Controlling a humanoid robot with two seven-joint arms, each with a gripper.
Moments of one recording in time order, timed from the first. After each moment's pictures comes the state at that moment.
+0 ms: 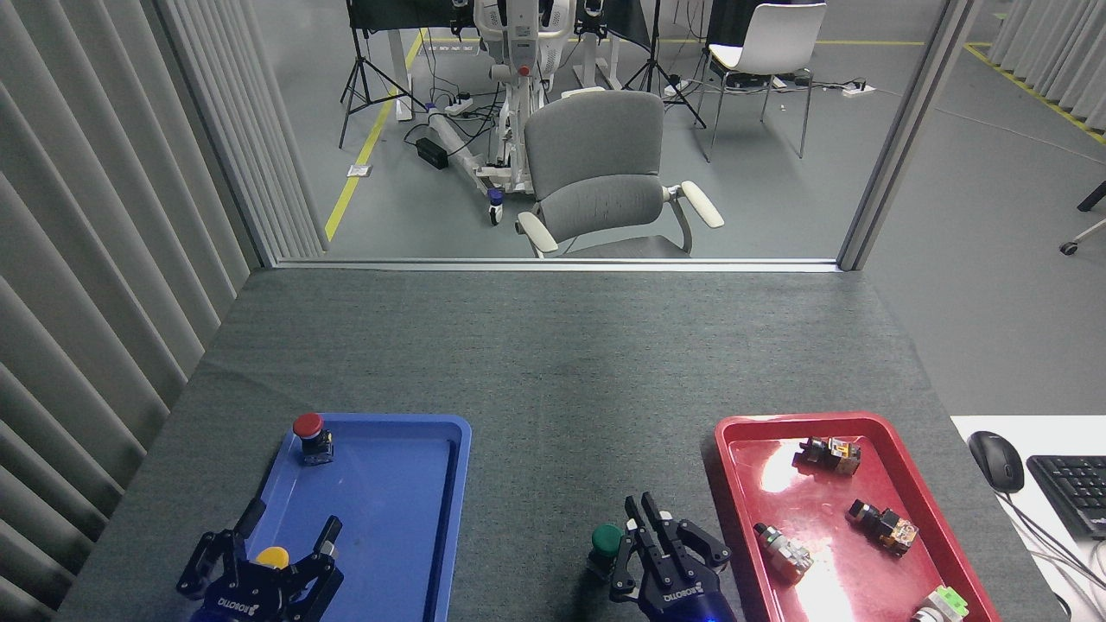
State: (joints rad) left arm 0.14 0.25 0.04 -1.51 -1.28 -0.33 0.33; right arm 0.08 0.00 0.36 -1.54 1.46 0.05 -0.08
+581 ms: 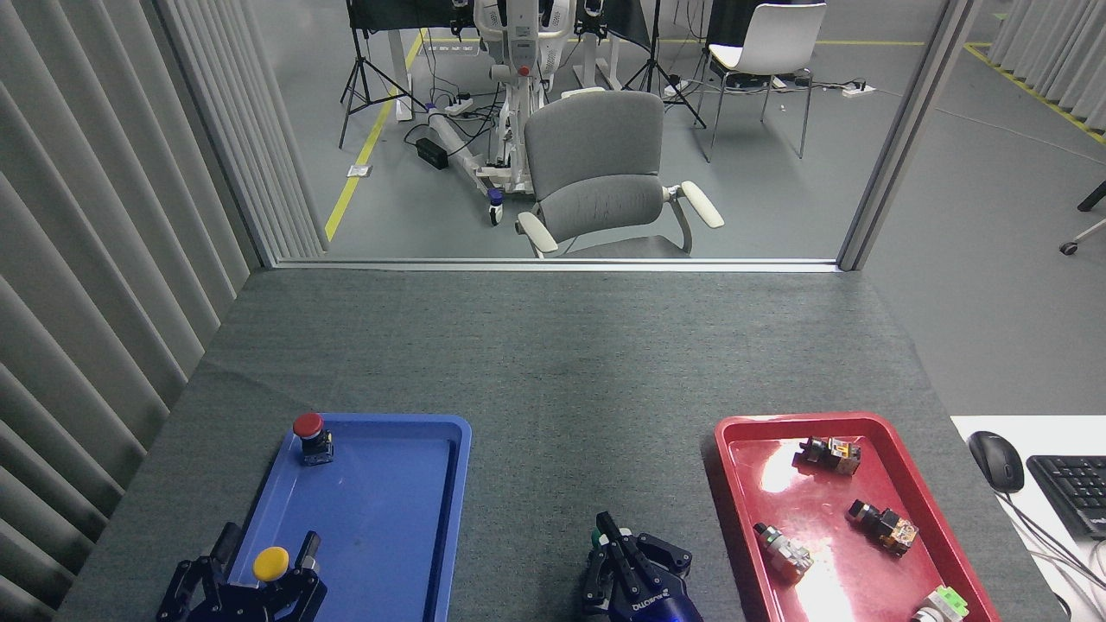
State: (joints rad) left arm 0.17 0.16 0.15 -1.48 -1.35 -0.32 0.34; right arm 0.03 0.02 0.42 -1.46 1.48 0.03 -0.01
